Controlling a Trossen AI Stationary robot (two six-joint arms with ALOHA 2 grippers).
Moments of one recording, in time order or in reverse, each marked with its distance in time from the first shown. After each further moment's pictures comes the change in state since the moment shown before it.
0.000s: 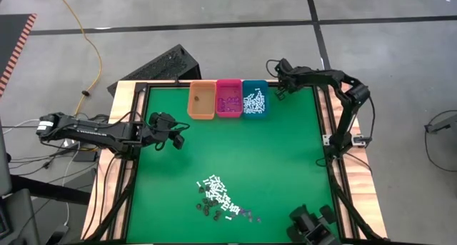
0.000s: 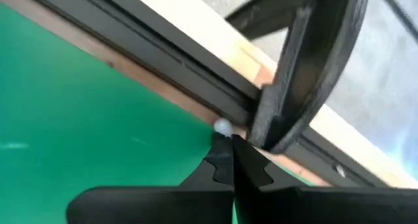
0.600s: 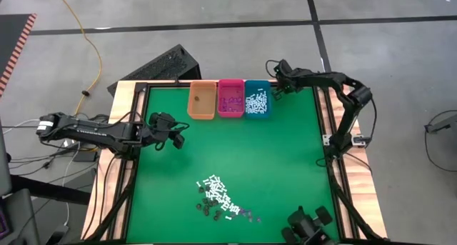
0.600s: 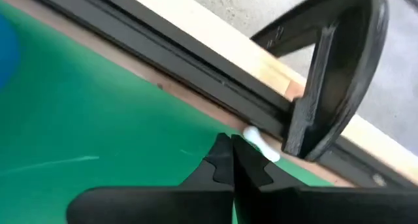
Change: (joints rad) left arm -0.004 0.000 0.000 0.006 -0.005 -0.023; right arm 0.030 -0.040 -0.043 0.082 -0.078 0.070
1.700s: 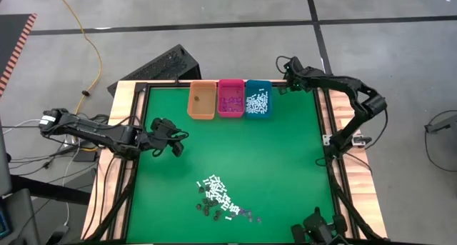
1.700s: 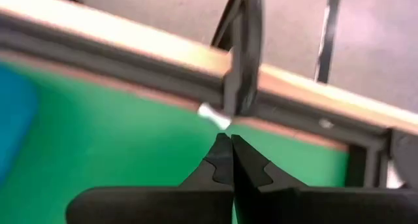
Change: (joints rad) left arm -0.129 0.000 0.000 -0.003 0.018 -0.058; right arm -0.054 -0.187 -0.082 -0.029 -0.013 0.206
